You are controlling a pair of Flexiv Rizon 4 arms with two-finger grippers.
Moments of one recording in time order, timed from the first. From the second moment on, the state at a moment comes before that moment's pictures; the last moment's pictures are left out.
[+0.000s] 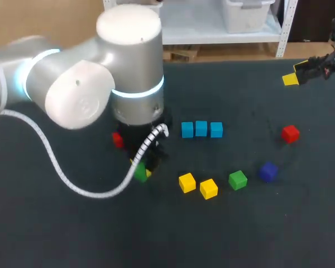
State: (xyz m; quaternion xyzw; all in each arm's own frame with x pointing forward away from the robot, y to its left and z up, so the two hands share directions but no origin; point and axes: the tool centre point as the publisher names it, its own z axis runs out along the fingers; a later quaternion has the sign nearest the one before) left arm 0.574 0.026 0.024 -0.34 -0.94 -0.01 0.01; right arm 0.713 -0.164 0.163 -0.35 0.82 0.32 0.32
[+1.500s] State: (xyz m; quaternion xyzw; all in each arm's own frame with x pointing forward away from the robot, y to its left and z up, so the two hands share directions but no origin) left arm 0.719 -0.055 0.079 -0.70 -0.72 -0.01 -0.04; right arm 0.713 -0.164 0.163 -0.35 0.82 0.32 0.32
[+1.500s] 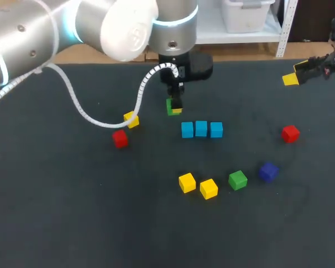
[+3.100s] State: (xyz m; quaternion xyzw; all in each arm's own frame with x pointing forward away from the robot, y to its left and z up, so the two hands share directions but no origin) left arm 0.719 -0.098 0.035 -0.72 -0.70 0.02 0.02; right arm 0.713 -0.164 0.163 -0.35 0.82 0.32 0.32
